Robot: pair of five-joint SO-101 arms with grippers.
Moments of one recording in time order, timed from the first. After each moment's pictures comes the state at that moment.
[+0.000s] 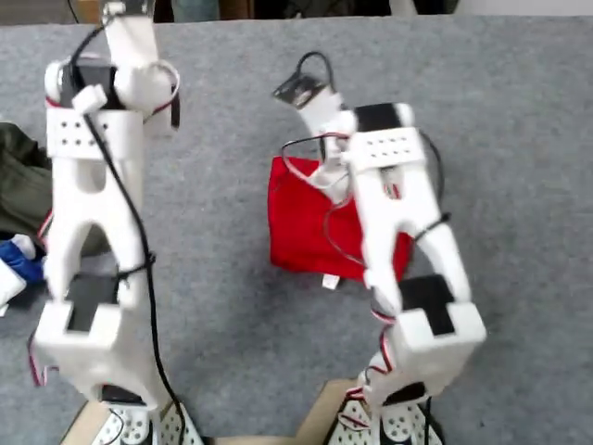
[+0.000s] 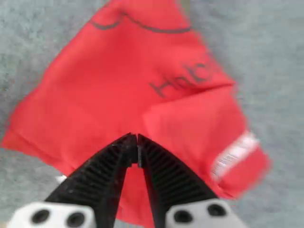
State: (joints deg) left arm -2.2 4.9 -31.4 96.4 -0.3; right arm -11.5 14.7 -4.3 80.7 34.7
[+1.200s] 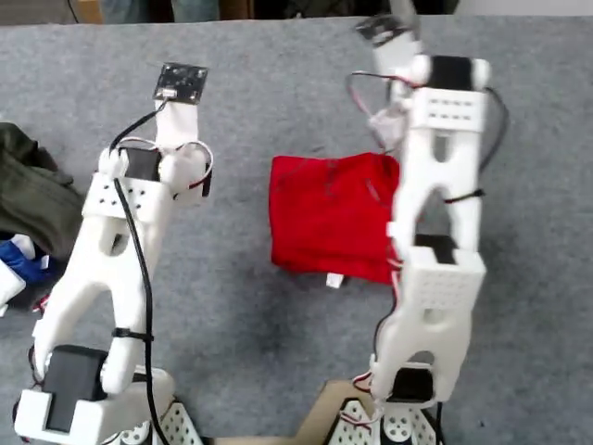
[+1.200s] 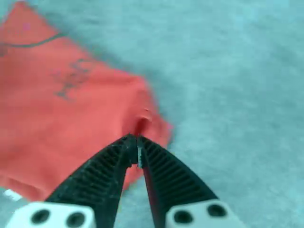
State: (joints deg) left arm 3.6 -13.6 18.6 62.8 0.6; right arm 1.8 35.6 -50.5 99.1 35.2
